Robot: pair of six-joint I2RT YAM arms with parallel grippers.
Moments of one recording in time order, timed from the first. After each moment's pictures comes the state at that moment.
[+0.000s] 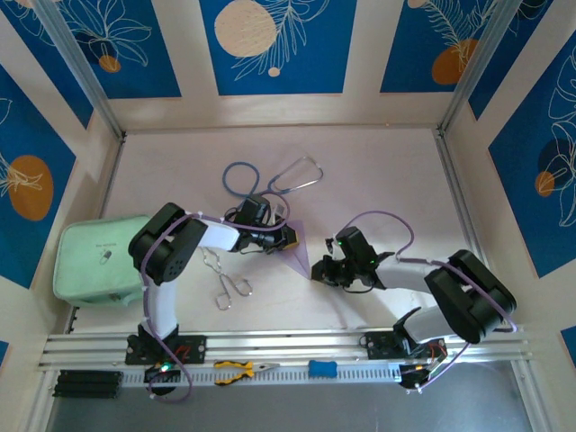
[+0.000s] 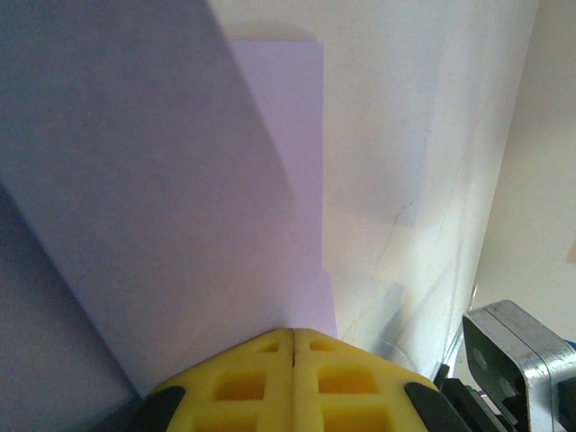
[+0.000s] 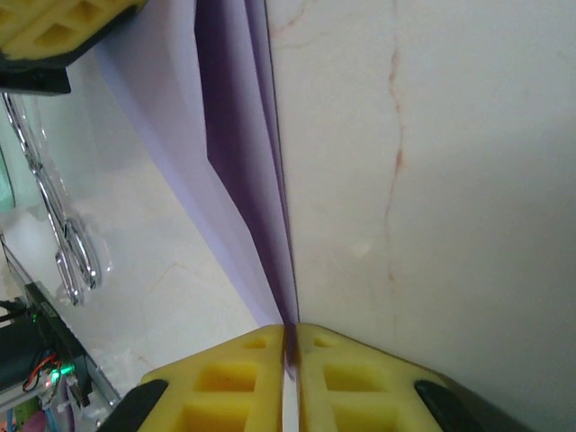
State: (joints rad) left arm -0.63 1.97 0.91 0.29 0.63 -0.99; right arm 0.60 1.37 0.38 0.04 -0.49 0.84
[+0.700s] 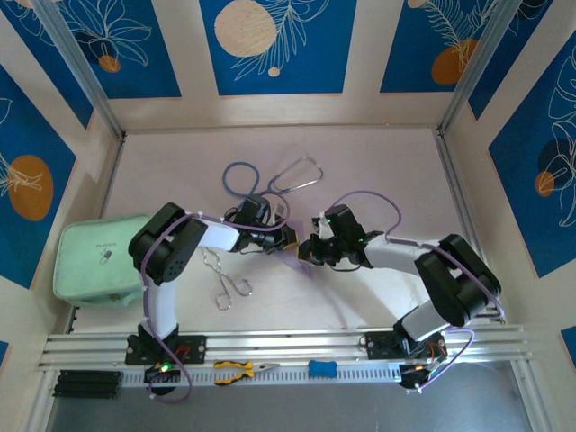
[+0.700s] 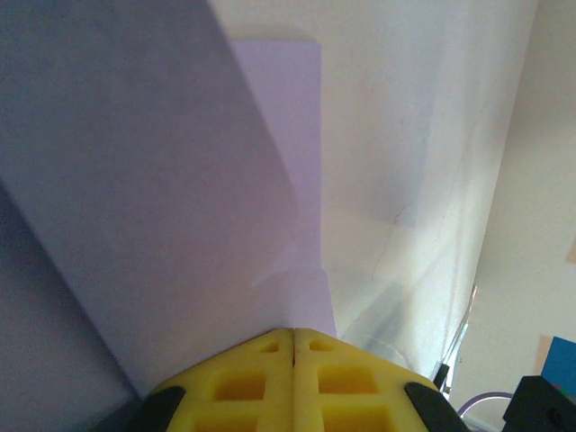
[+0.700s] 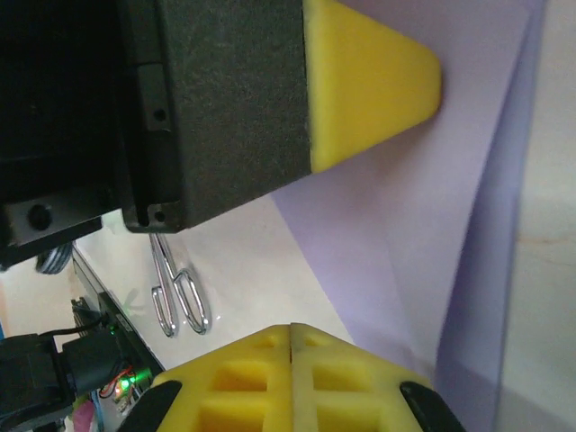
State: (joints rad) left arm -0.63 1.97 0.91 0.29 0.63 -0.99; right arm 0.60 1.52 0.63 0.02 -0.56 0.83
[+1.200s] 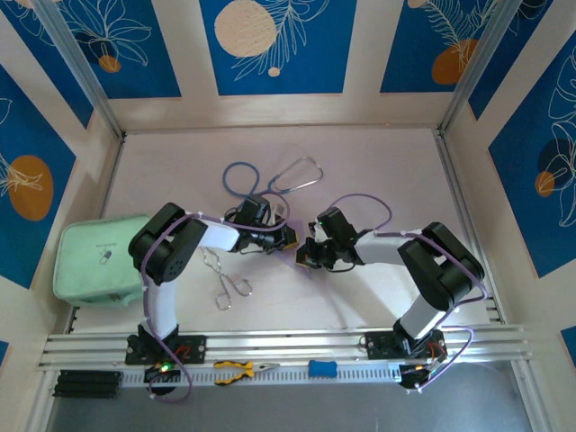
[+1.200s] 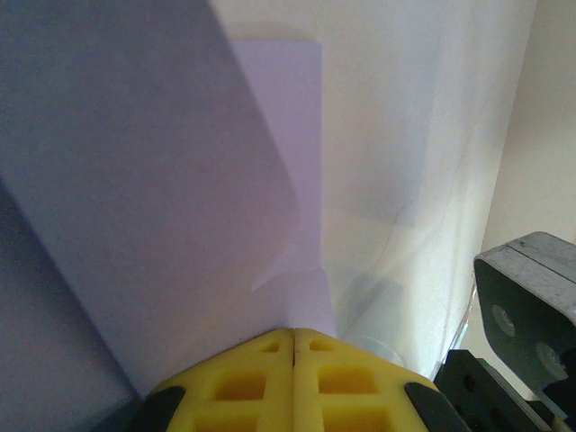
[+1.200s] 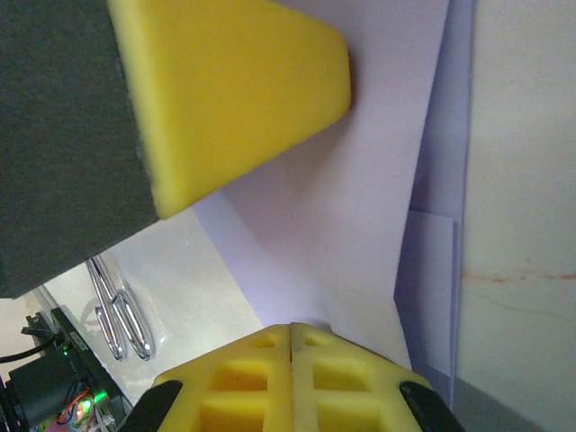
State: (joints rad) left arm -0.63 1.97 0.91 0.30 0.63 -0.99; right arm 0.62 1.63 0.65 0.00 -0.52 0.83
